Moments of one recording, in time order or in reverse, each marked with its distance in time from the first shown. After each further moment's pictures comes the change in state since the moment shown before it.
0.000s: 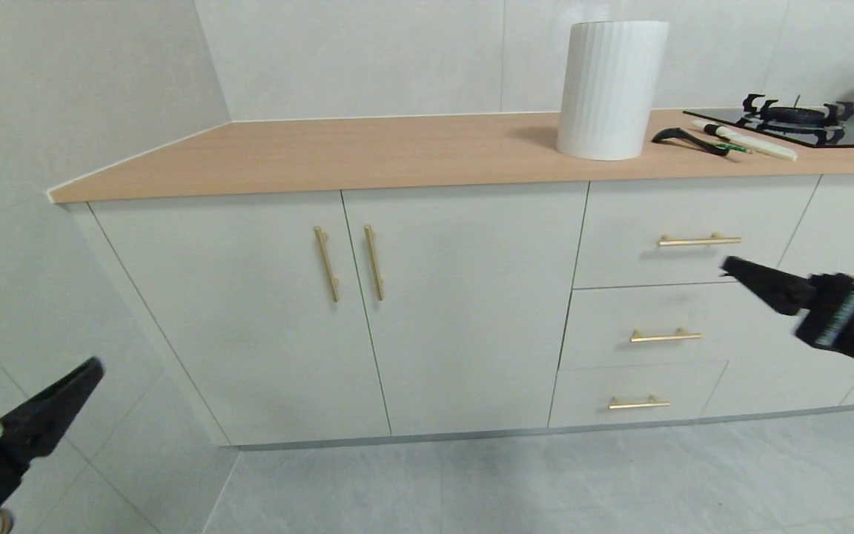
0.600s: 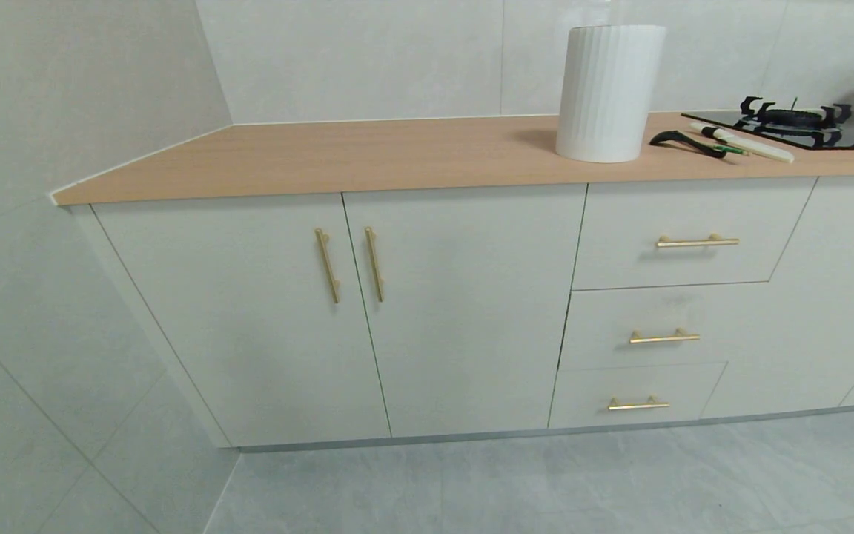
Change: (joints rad) left arm 0.309 -0.630 0.234 0.326 -0.069 0.136; right arm -0.311 -0.942 0.253 0.608 -0.047 -0.247
